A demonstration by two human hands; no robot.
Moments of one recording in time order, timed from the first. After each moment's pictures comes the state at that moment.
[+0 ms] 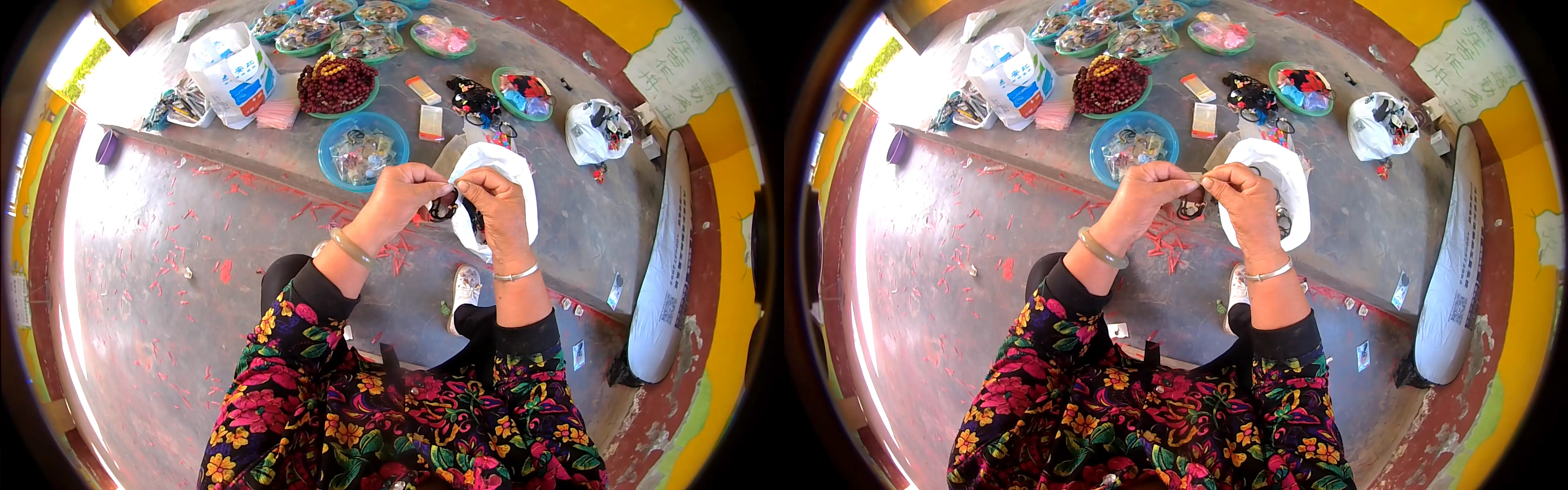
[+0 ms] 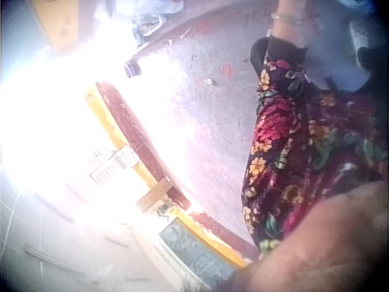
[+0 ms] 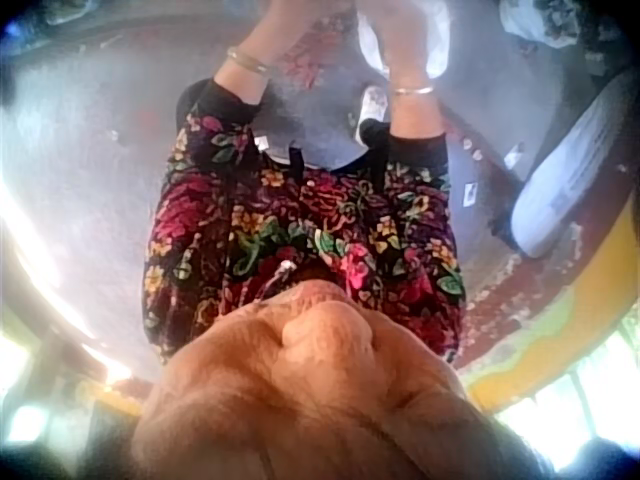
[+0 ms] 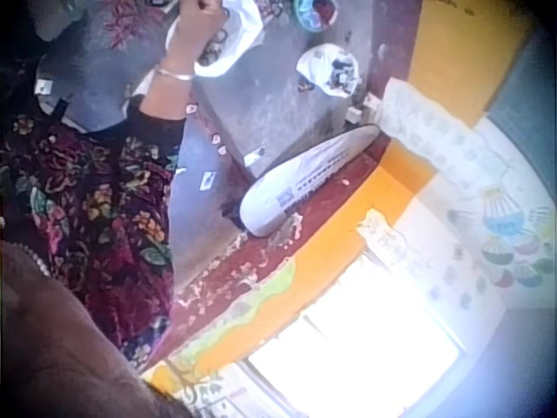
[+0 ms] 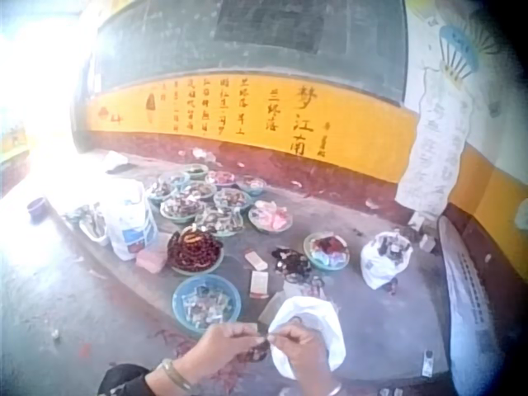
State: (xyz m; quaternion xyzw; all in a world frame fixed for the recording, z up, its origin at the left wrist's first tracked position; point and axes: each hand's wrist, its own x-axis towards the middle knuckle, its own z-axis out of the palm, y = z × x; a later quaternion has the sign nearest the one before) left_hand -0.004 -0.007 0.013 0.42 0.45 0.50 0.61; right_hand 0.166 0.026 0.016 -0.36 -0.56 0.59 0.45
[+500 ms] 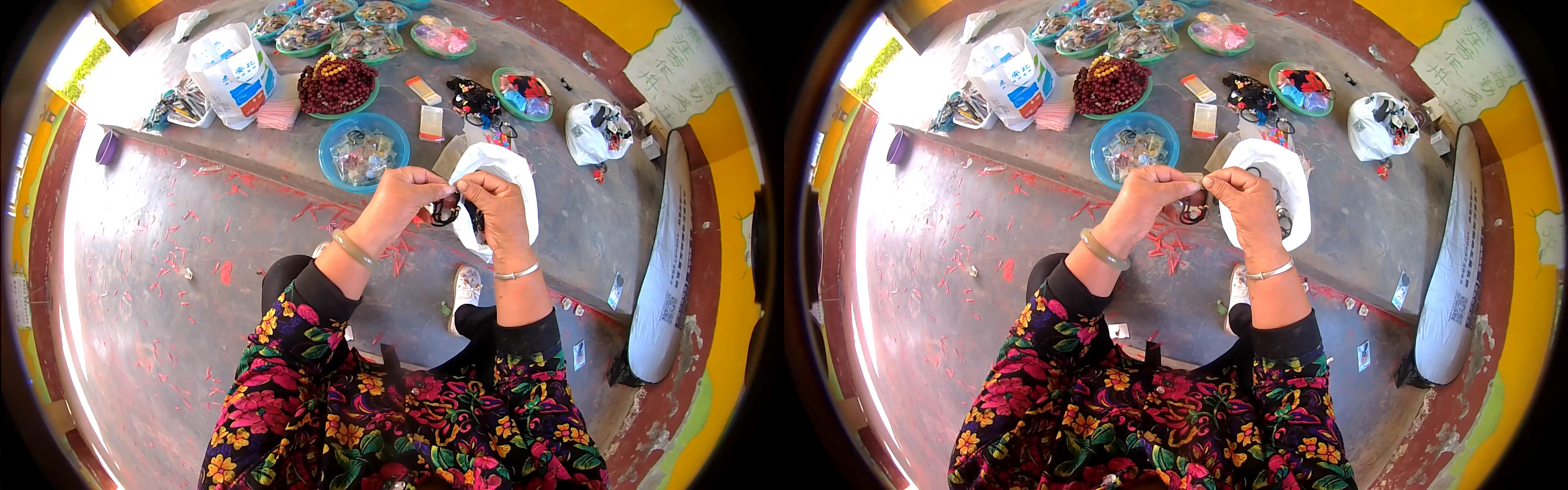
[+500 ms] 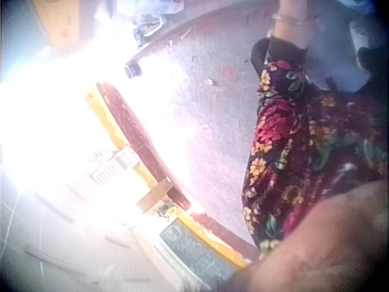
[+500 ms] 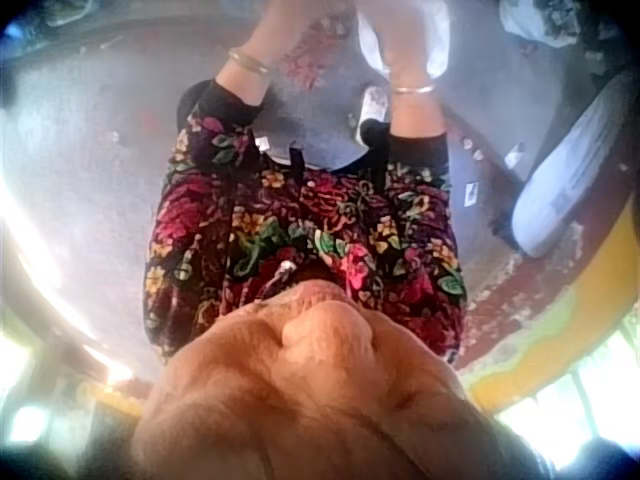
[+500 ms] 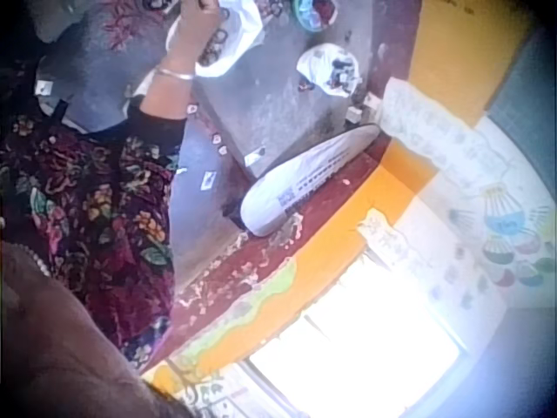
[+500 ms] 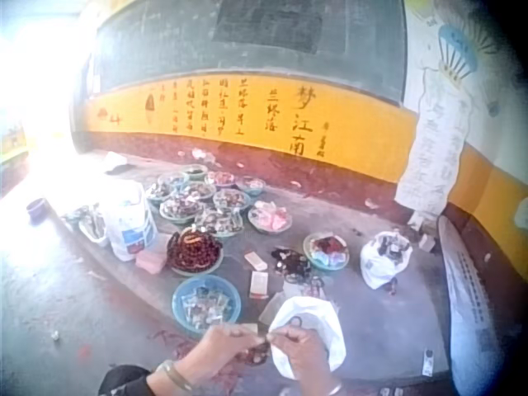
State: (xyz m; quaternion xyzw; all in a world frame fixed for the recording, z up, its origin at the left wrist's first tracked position) left_hand -0.003 -0.009 0.017 0.39 0.46 0.49 0.63; right_hand 0.168 0.028 0.012 -0.38 -0.52 0.64 0.43
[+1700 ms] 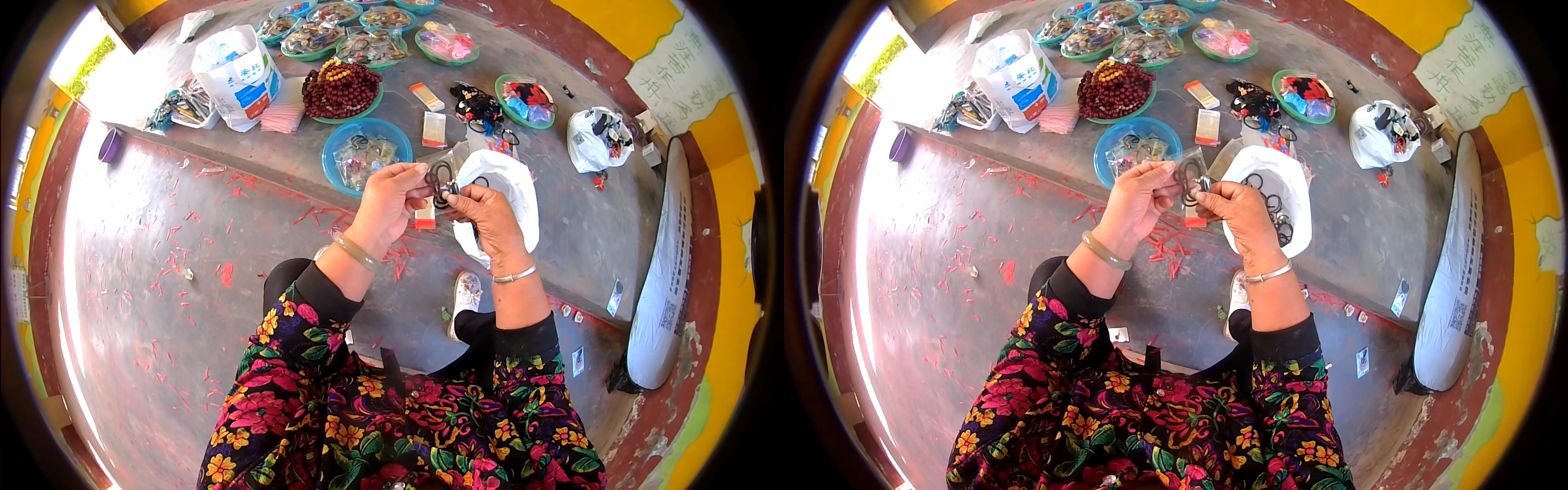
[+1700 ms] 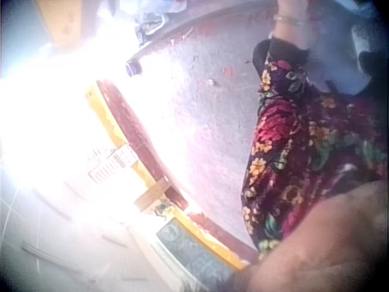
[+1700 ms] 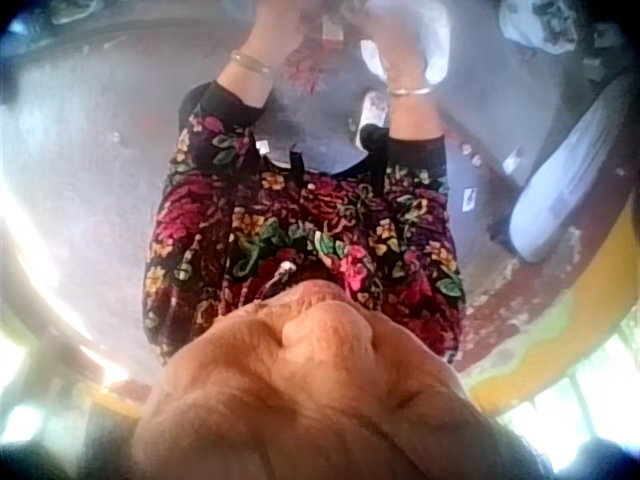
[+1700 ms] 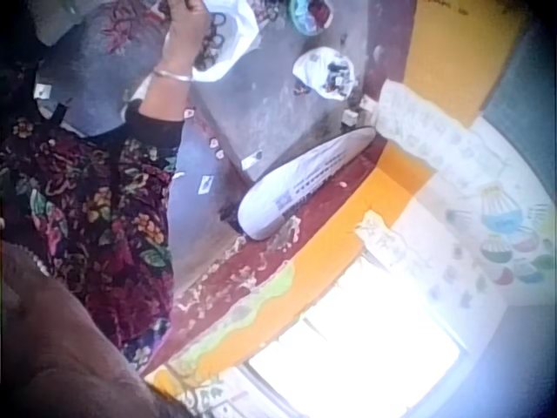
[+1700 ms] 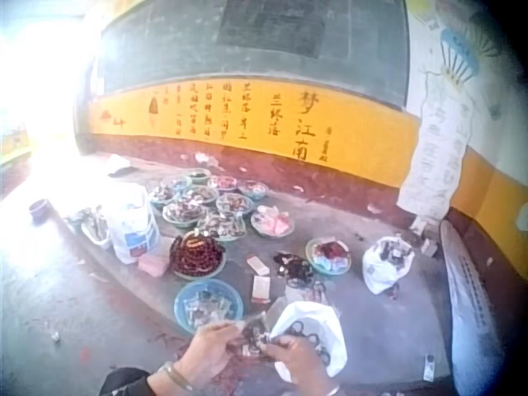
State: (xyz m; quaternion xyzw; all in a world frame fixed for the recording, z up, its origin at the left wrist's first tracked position) left_hand -0.012 -0.004 0.004 0.19 0.36 0.62 0.67; right_hand 0.162 0.028 0.012 -0.40 -0.50 0.69 0.32
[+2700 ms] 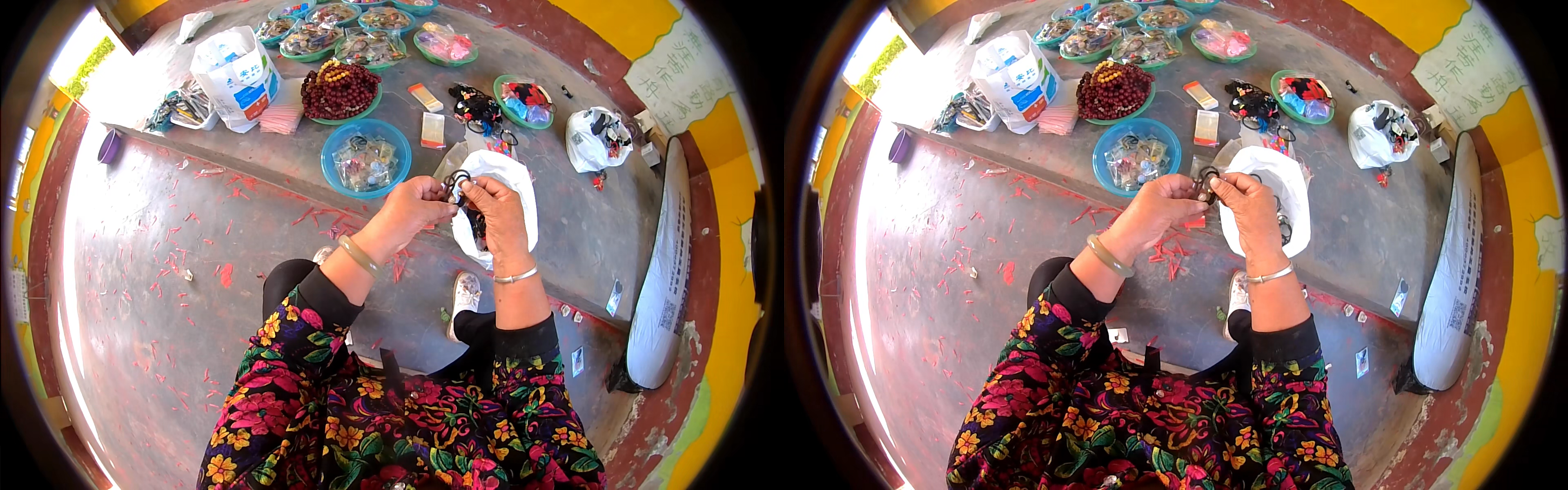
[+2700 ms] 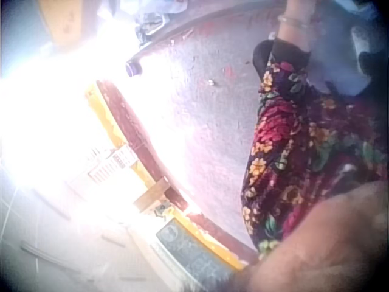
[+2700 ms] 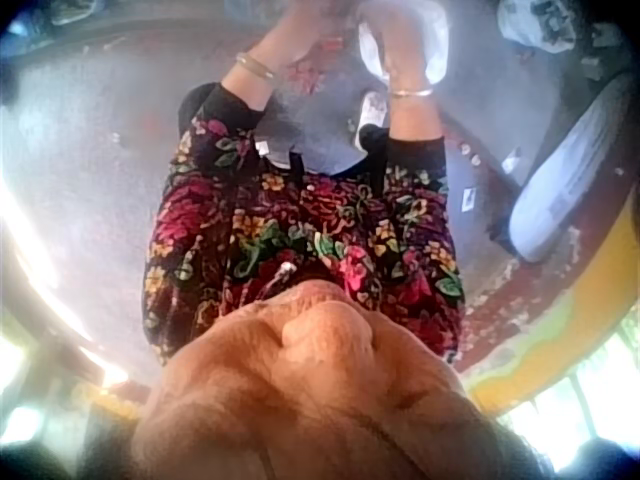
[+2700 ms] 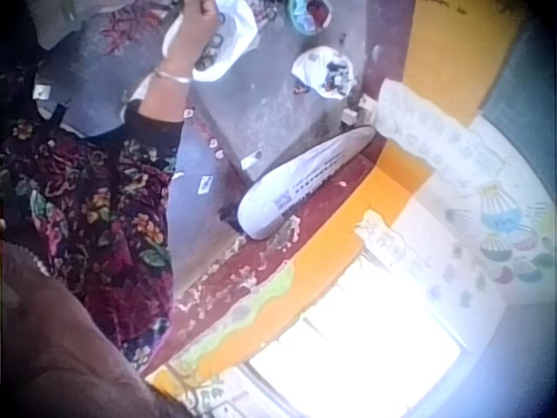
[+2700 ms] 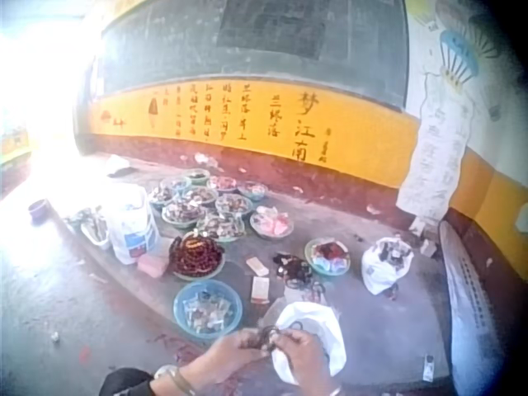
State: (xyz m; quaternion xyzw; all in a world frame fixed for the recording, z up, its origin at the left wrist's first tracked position) left_hand 0.006 -0.006 -0.005 0.35 0.40 0.50 0.68; right_hand 0.166 0.031 0.013 -0.42 -0.49 0.63 0.43
